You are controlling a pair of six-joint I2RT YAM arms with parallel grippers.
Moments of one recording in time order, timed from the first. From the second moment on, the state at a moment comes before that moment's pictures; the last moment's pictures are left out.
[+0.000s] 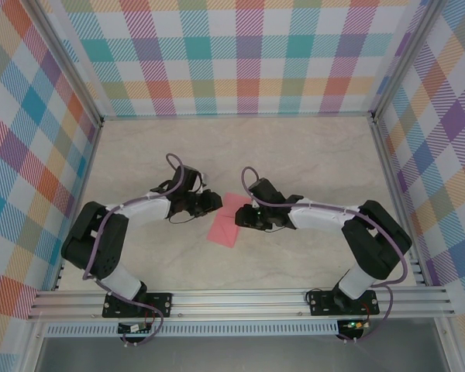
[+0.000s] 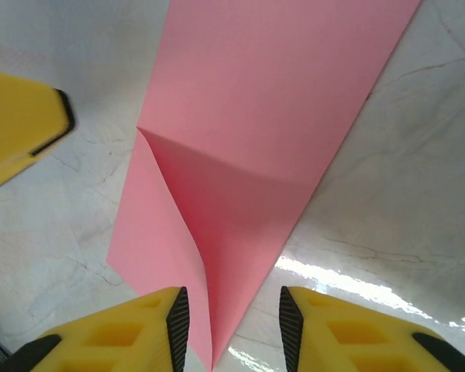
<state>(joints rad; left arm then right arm) -0.46 1.58 0.82 -0.15 0.43 -0.76 0.78 1.62 0.86 -0.21 -0.25 0.83</state>
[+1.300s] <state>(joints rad) -0.46 1.61 0.63 0.06 0.58 -0.87 0.76 1.72 0.85 -0.13 -0.29 0.89</state>
